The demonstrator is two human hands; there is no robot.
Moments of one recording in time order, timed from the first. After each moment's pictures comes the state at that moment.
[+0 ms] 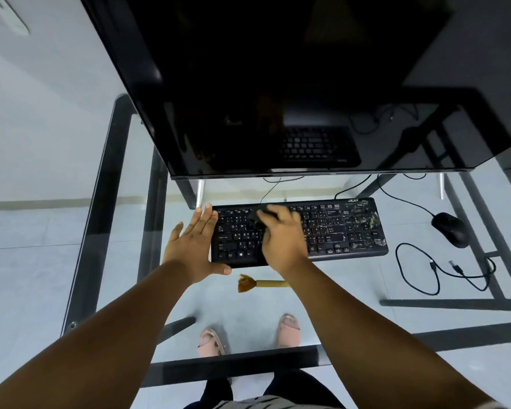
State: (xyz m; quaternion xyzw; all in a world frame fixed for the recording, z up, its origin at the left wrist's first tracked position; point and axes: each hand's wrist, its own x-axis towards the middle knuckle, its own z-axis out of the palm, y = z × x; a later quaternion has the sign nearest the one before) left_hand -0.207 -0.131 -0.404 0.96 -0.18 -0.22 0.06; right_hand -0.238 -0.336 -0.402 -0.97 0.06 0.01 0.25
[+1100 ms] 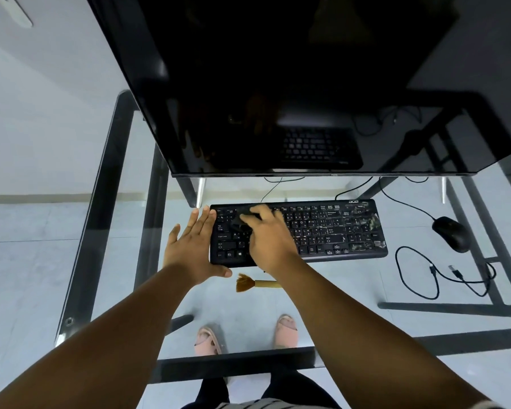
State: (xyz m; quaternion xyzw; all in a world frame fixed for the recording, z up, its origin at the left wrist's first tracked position) left_hand -0.216 -0.132 -0.407 0.96 -0.13 -0.21 0.09; right_hand -0.231 -0.318 -0.394 -0.97 -0.01 0.07 0.23
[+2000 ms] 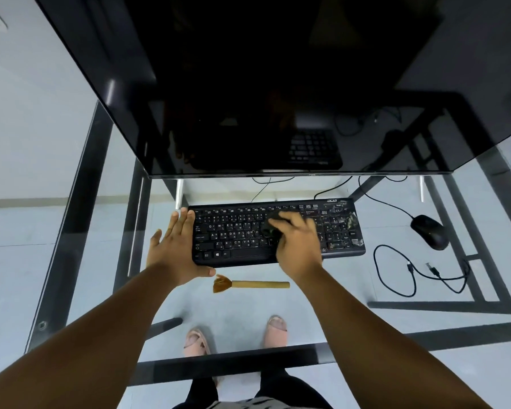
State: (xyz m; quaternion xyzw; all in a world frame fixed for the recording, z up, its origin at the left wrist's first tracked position) left_hand -0.218 -0.150 -0.402 0.97 -0.09 -0.23 0.09; right_hand -0.262 -0.401 -0.404 -0.97 0.08 -0.01 0.21
